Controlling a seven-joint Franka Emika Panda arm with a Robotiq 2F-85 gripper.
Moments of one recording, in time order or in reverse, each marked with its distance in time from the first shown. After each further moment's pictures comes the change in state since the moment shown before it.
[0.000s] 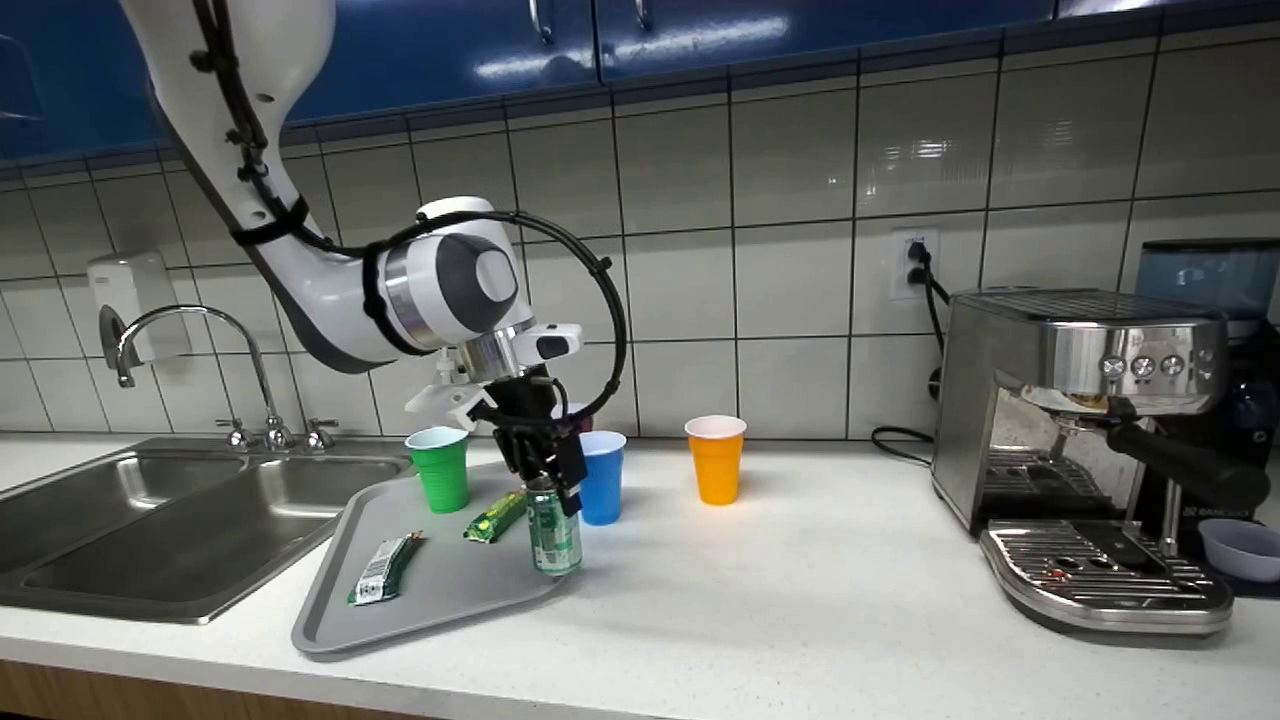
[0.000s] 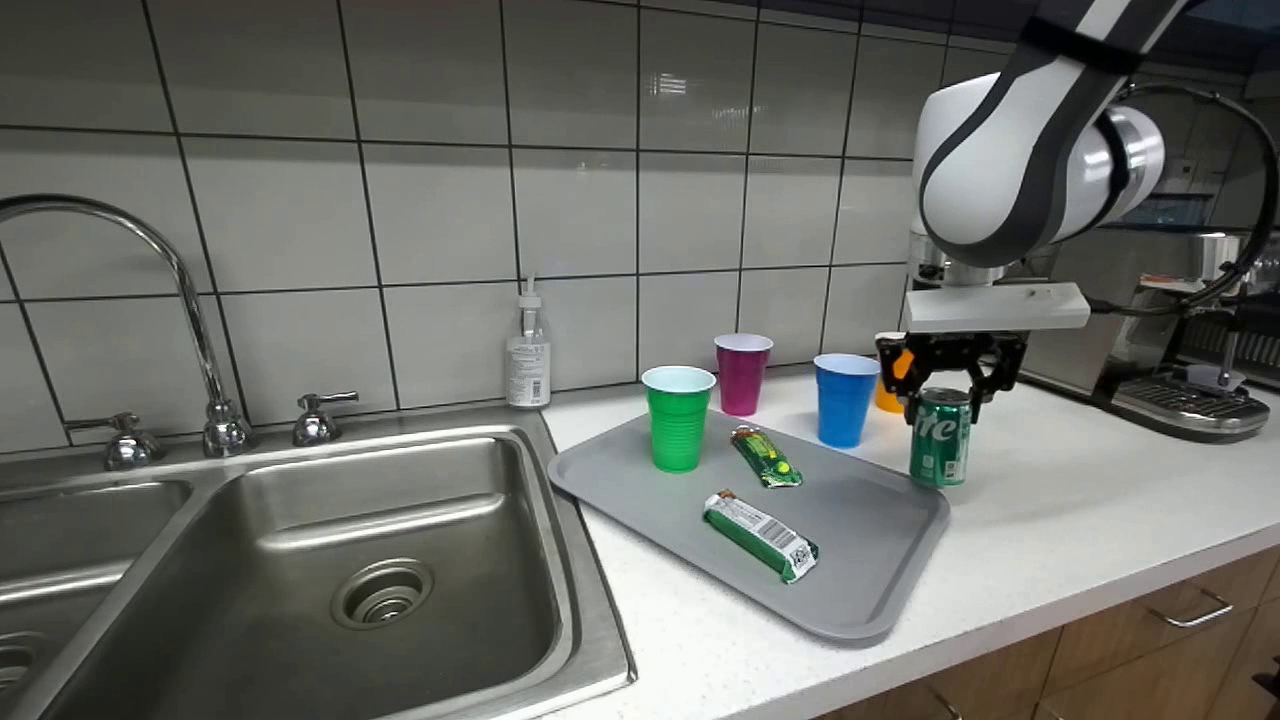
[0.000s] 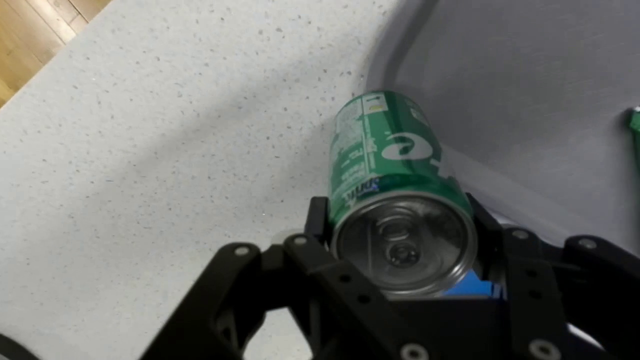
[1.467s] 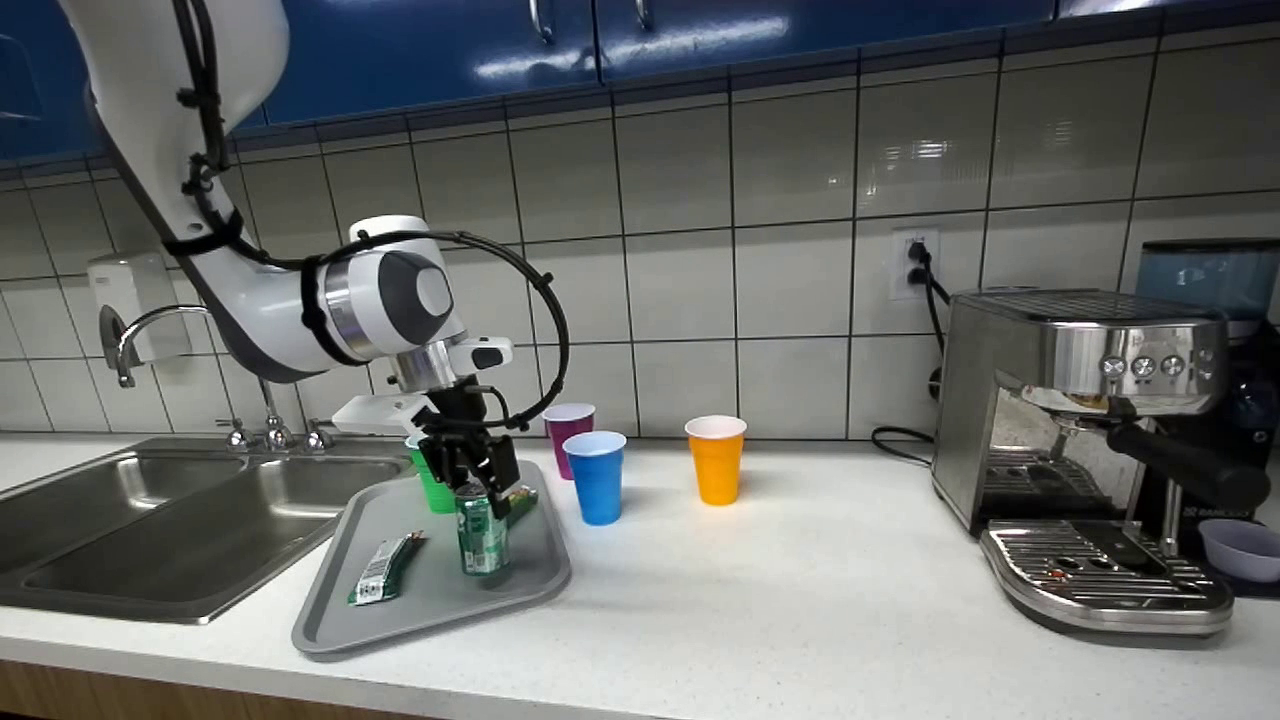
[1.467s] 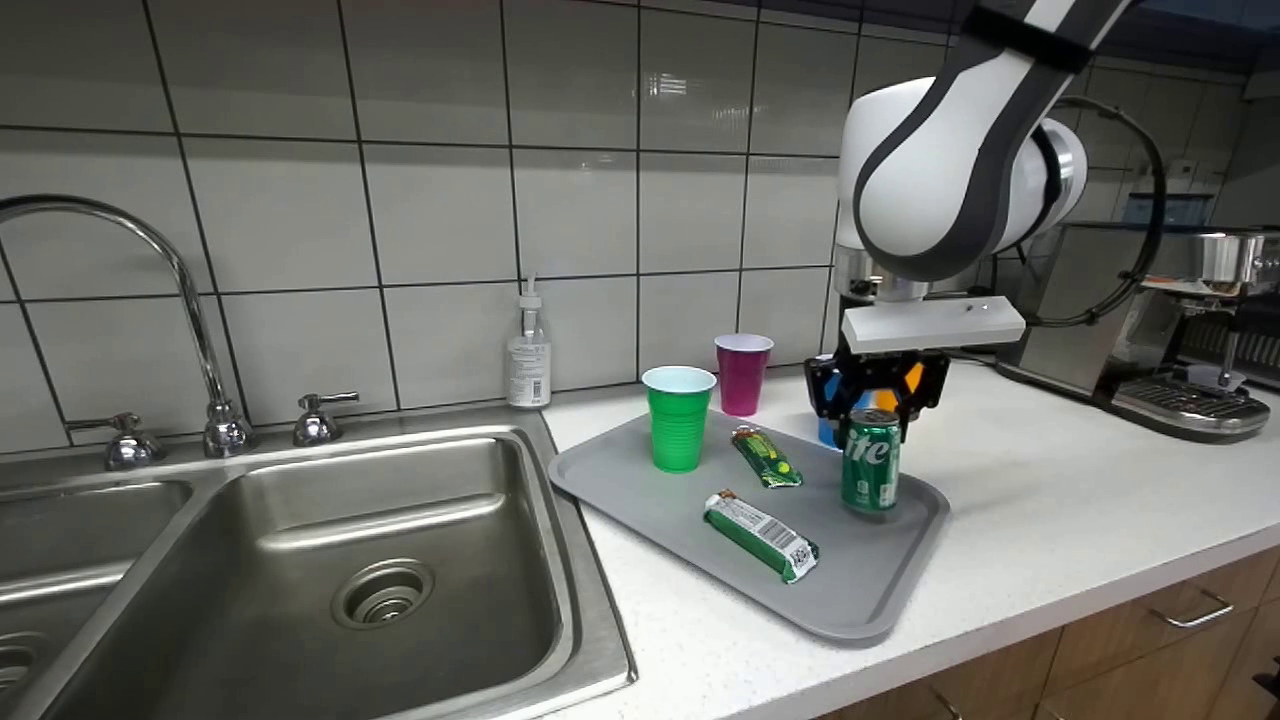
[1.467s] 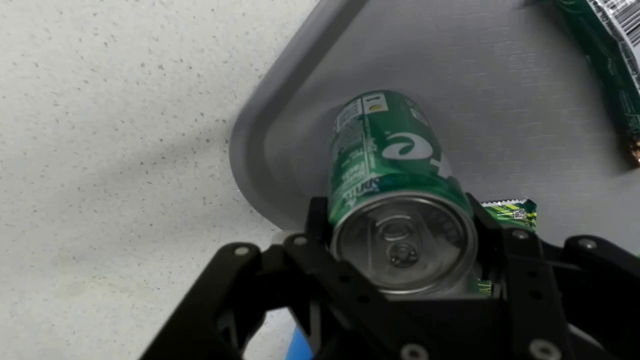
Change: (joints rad) arm 0.009 0.015 0.162 0.000 0.012 -0.004 -0.064
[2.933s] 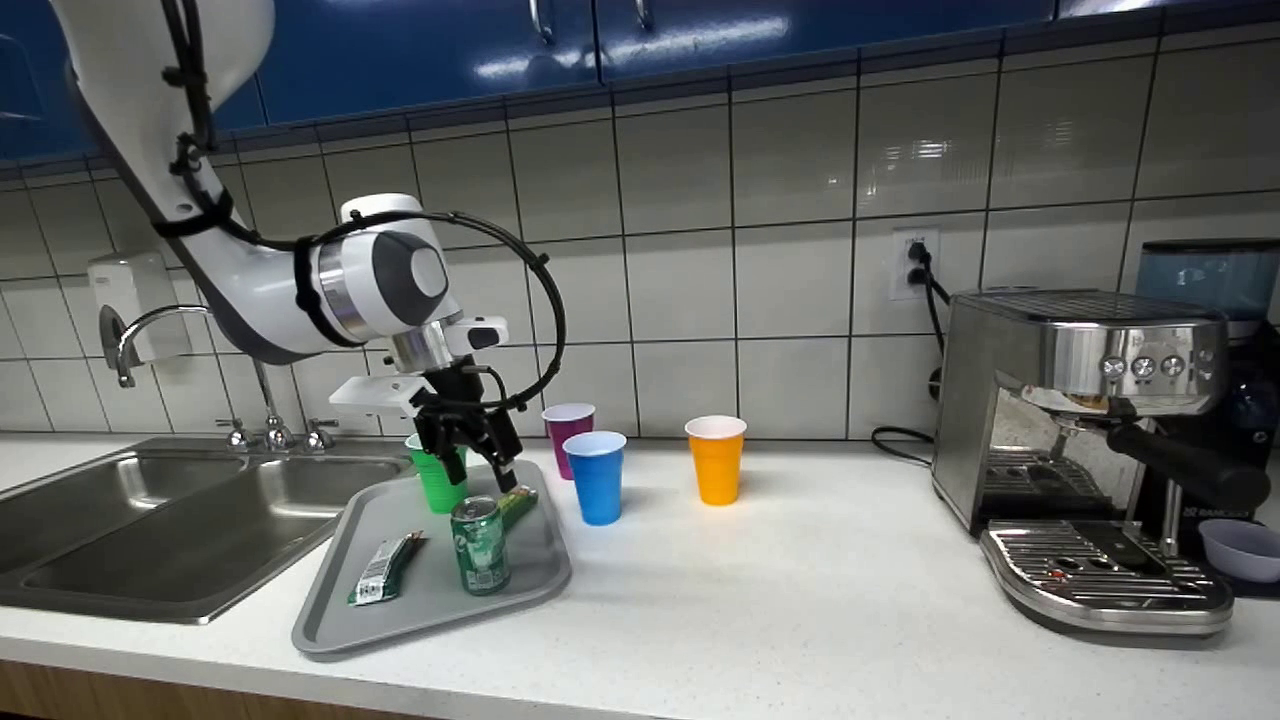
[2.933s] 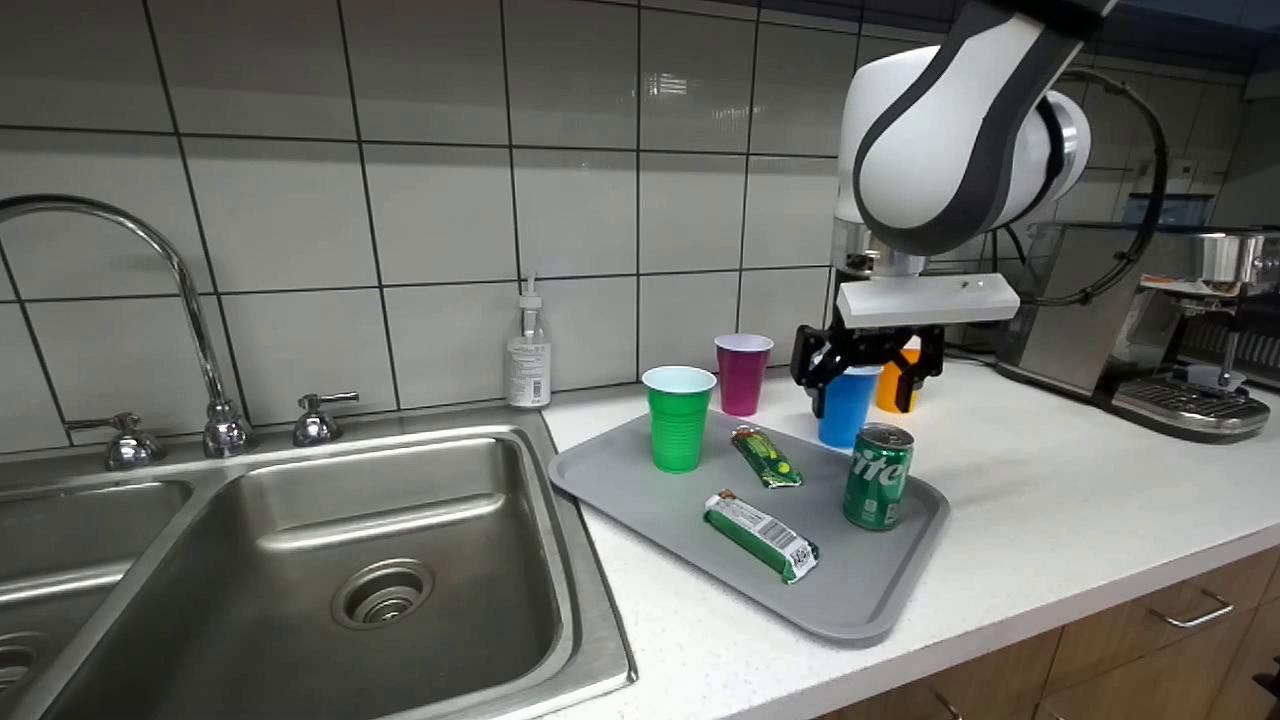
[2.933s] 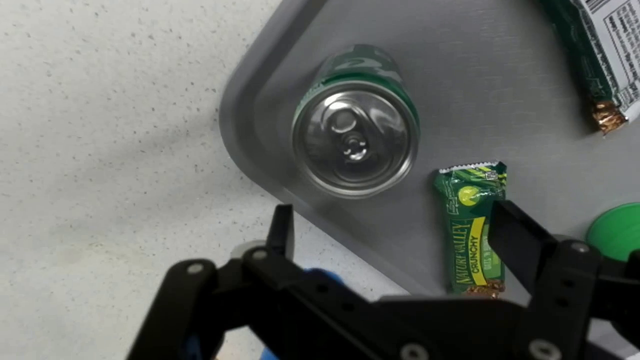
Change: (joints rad) arm 0.004 -0.044 0.002 0.002 0.000 0.005 0.000
